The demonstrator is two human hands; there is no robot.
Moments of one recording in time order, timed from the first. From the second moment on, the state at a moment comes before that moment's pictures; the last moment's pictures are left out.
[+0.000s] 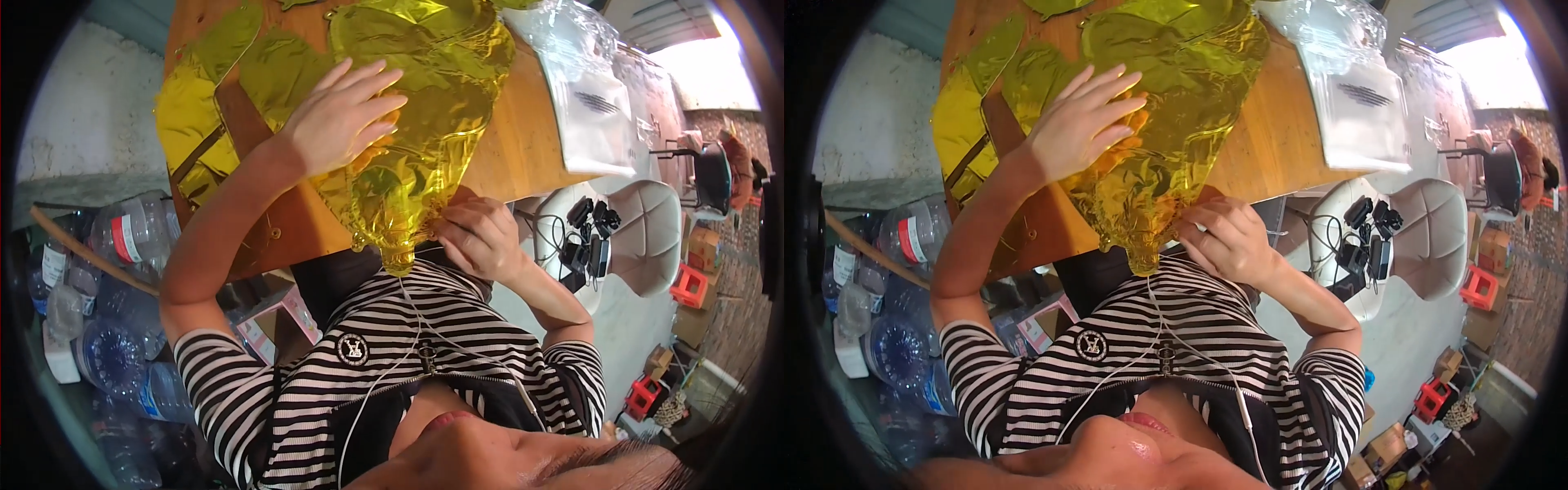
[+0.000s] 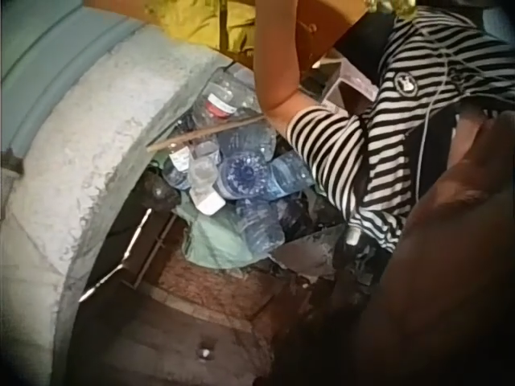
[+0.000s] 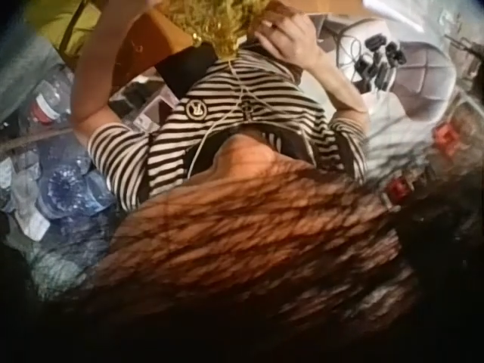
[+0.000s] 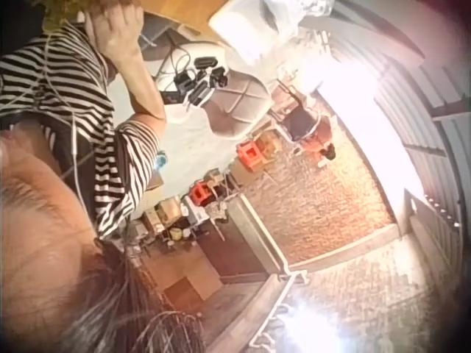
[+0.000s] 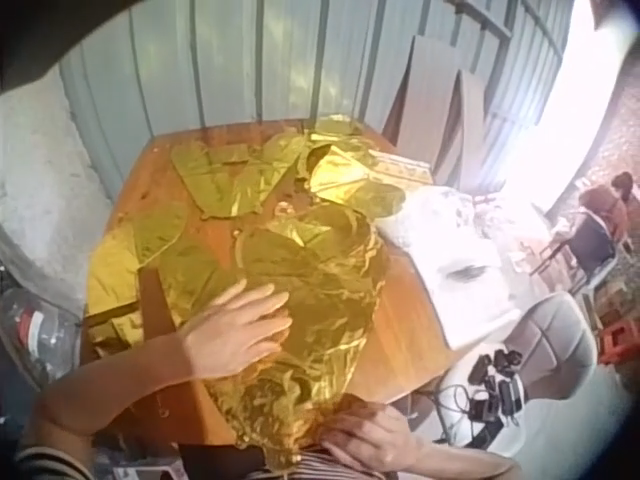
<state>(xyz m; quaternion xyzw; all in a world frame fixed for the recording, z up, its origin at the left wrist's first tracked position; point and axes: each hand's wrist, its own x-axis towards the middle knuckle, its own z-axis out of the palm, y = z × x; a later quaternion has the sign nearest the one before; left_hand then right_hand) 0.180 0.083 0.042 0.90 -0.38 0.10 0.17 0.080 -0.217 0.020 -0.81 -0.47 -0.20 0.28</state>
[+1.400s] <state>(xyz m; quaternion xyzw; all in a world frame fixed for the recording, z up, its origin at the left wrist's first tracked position) 0.156 0.082 0.005 0.94 -0.28 0.11 0.18 0.153 -0.203 0.025 -0.88 -0.36 -0.13 0.29</state>
